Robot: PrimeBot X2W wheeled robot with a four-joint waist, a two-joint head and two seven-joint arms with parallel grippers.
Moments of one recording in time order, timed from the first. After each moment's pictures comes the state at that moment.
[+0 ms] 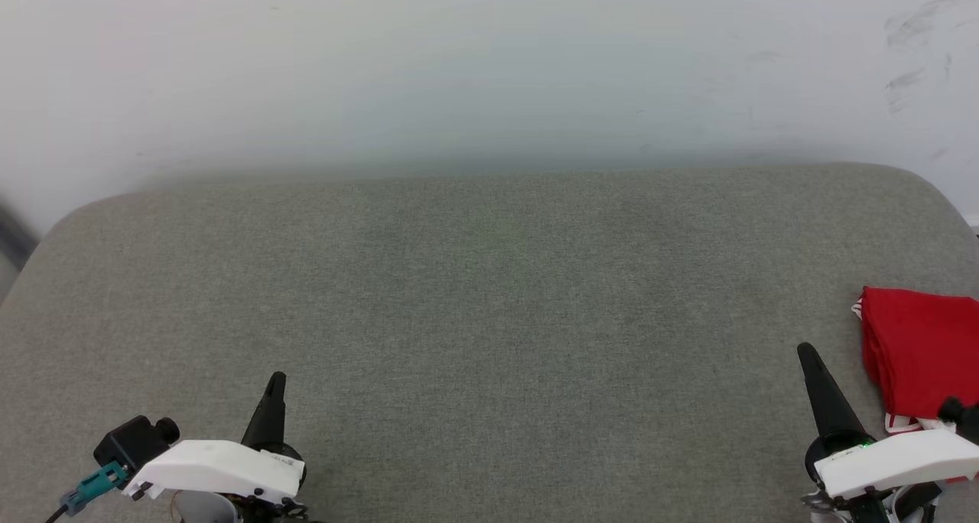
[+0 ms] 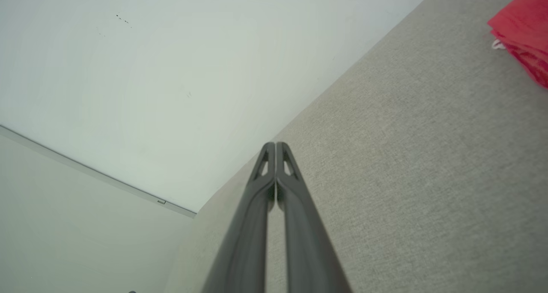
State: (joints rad) left arm -0.04 0.20 -0.12 0.21 -1.10 0.03 -0.06; right arm 0.00 -0.05 -0.09 0.11 0.92 0.13 0.09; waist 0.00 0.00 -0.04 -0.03
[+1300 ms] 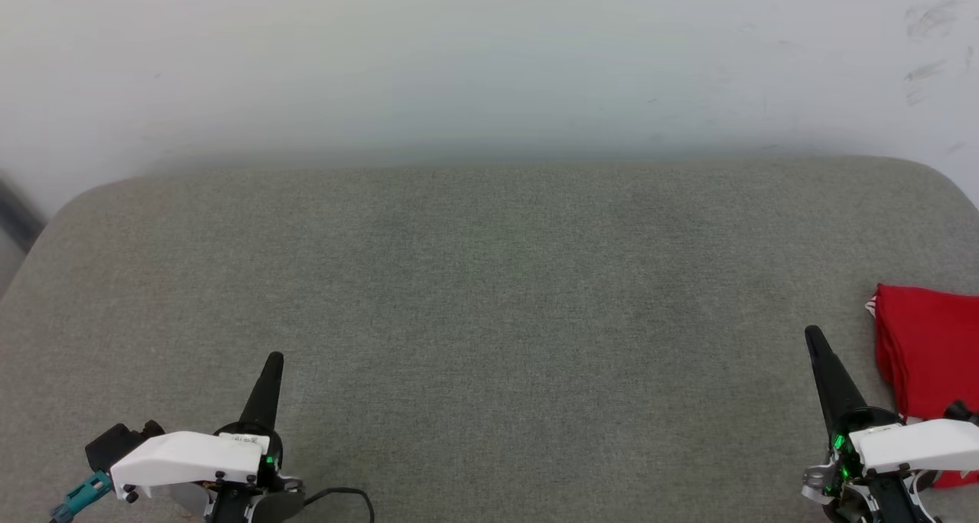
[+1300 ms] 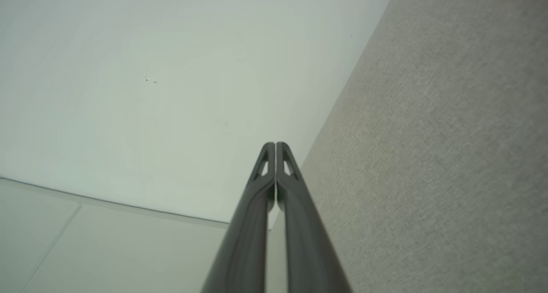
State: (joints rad) left arm -0.07 0.11 0.02 0.23 -1.41 -0.06 0.04; right arm -0.06 -0.05 -0.10 0.19 1.33 0.13 0.10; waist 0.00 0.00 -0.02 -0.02
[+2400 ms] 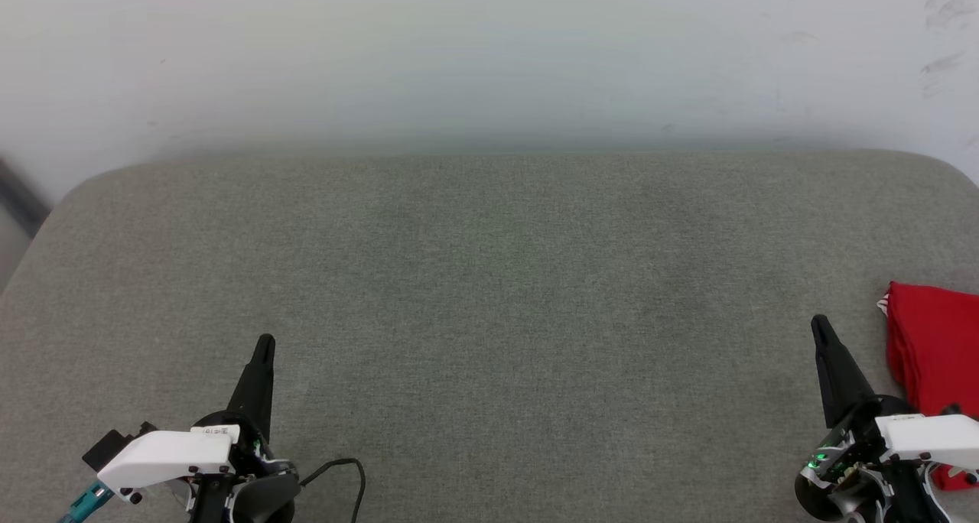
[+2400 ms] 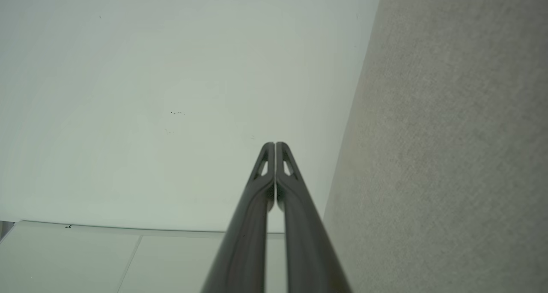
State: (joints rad) left arm -0.10 0.06 0.10 0.24 -1.60 -0.13 0.10; right arm -0.10 -0.05 -0.11 0.24 1.59 0.13 0.11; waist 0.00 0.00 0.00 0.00
